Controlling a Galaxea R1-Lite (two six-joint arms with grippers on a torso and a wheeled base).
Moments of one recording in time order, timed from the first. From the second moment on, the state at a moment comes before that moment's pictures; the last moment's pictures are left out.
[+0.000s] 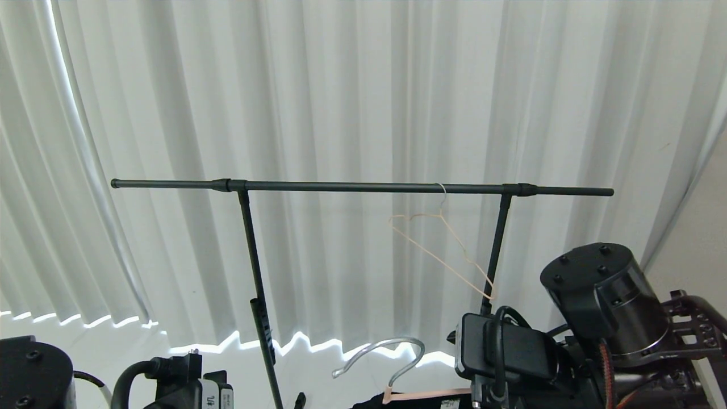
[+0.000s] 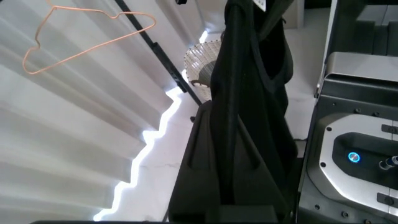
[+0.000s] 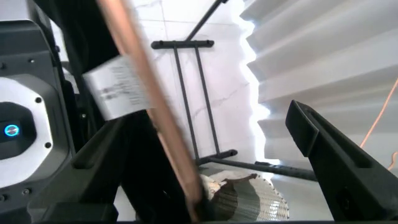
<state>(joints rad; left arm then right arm) -0.86 1.19 -0.31 -0.47 -0.26 0.39 0.98 1.55 -0.79 -0.04 0.14 -0.43</state>
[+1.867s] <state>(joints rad) -0.69 1.19 -0.28 -0.48 -0.20 0.38 0.84 1.30 -0.75 -0.07 0.13 -0.44</state>
